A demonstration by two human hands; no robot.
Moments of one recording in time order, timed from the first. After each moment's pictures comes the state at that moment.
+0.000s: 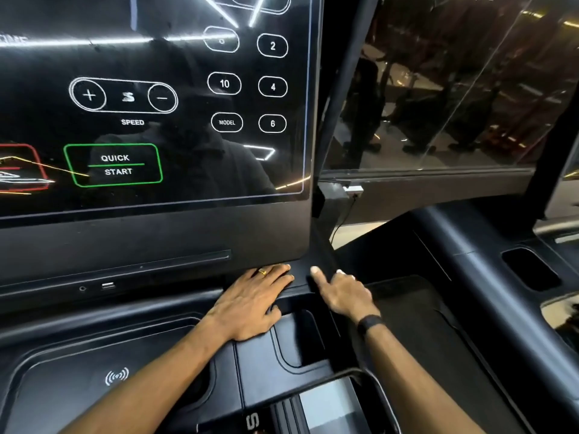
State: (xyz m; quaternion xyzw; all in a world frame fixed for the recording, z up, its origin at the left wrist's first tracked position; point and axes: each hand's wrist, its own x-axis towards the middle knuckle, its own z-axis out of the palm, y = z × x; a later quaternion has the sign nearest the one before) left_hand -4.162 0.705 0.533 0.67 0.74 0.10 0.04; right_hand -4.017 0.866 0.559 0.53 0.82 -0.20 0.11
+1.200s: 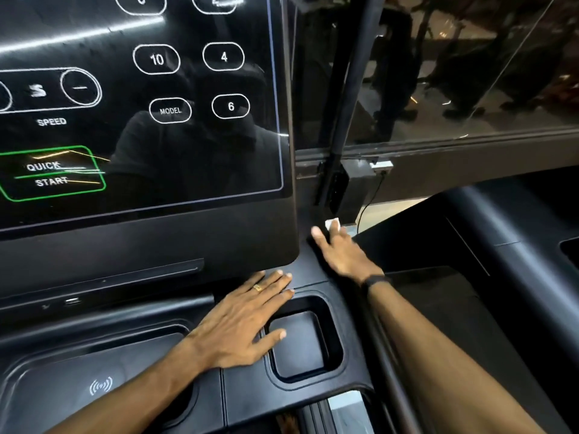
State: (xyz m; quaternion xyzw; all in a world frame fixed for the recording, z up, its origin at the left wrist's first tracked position) left_hand -4.152 0.694 0.522 0.70 0.71 0.08 0.01; right_hand -4.056 0.945 0.536 0.39 0.86 -0.32 0.06
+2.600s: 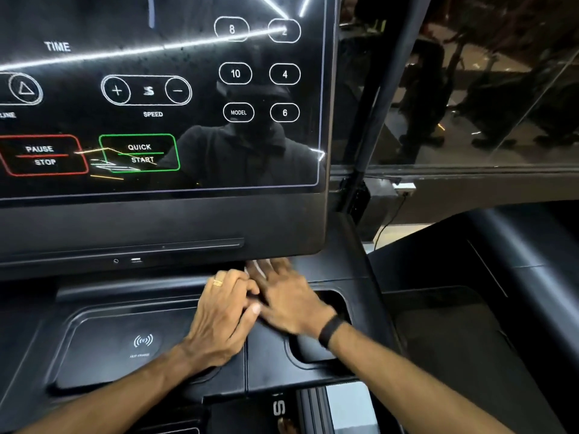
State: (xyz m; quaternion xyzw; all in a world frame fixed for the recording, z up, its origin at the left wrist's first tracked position) left_hand -4.140 0.630 0.534 0.53 0.78 0.33 -0.12; right_hand -4.073 0.794 0.539 0.00 0.99 -0.12 0.01
